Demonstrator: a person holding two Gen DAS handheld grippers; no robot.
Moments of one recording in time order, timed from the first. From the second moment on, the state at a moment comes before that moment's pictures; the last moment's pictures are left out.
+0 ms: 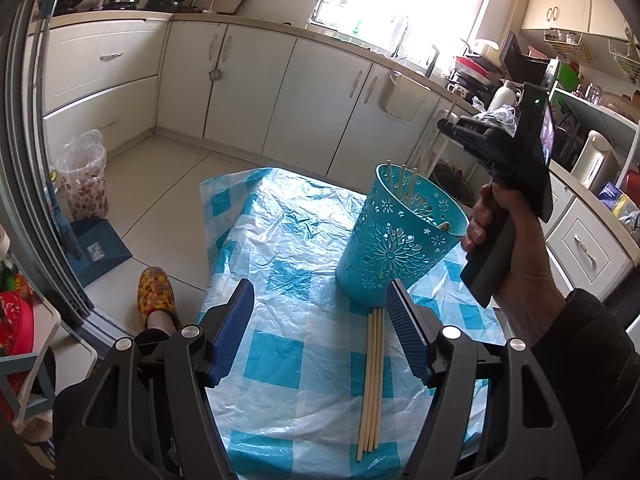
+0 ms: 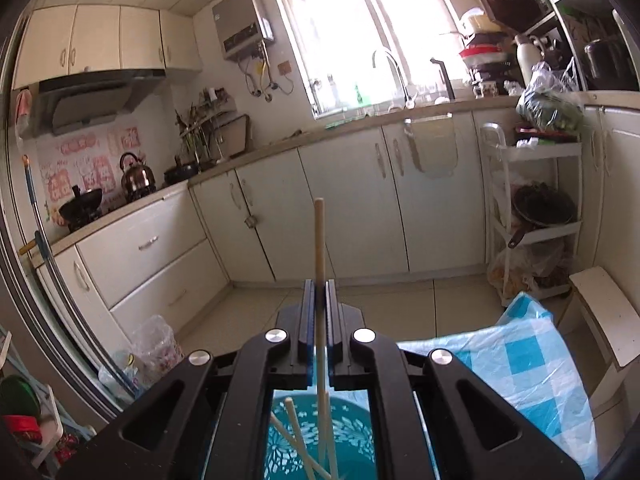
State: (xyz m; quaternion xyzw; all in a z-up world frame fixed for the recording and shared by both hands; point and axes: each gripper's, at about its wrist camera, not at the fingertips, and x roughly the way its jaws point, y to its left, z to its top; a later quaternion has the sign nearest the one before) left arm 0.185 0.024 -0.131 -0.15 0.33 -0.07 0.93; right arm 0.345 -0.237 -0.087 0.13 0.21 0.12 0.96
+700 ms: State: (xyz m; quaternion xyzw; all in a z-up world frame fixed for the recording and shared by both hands) left arm 0.145 0.025 -0.094 -0.13 0.28 -0.07 0.95; right arm 0.225 -0.245 -0.075 0.11 0.23 0.13 0.96
